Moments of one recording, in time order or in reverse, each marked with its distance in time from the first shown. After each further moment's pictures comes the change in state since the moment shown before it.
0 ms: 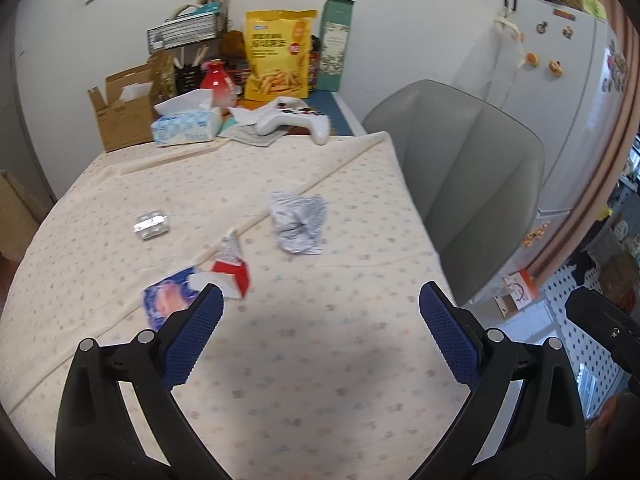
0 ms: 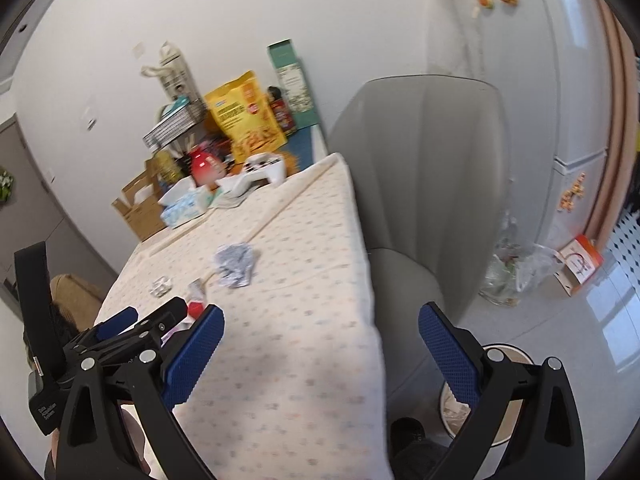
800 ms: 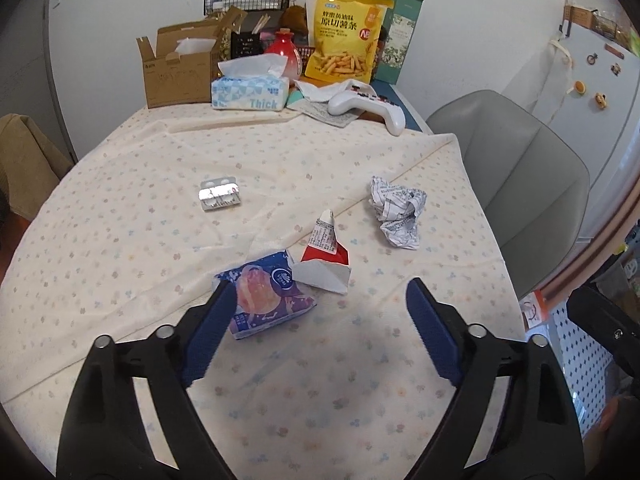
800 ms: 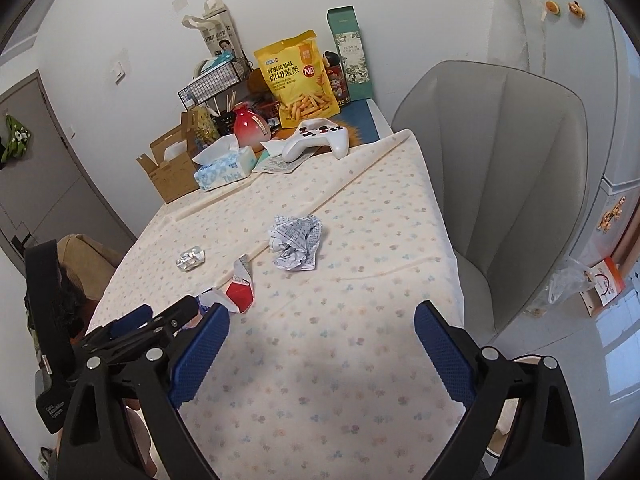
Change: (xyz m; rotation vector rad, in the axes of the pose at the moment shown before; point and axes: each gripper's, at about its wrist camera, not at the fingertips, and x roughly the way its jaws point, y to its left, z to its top) left arm 0.027 0.091 -0.008 -0.131 0.053 0.044; right arm 0.063 0.077 -0.002 -0.106 0.089 0.063
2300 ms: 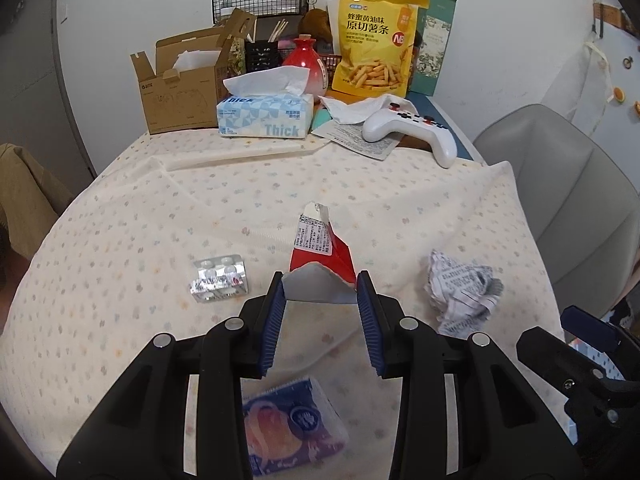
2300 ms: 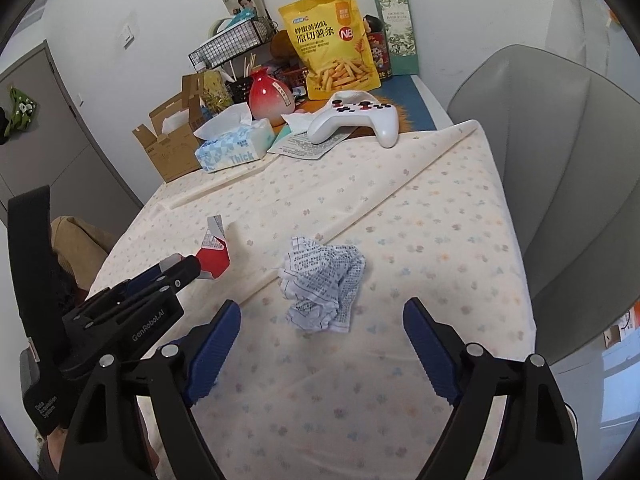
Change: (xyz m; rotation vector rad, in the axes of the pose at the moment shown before) left arm 0.082 0.008 0.070 0.005 -0.039 0.128; right arm 0.124 0.030 0.053 -0.092 0.112 0.068
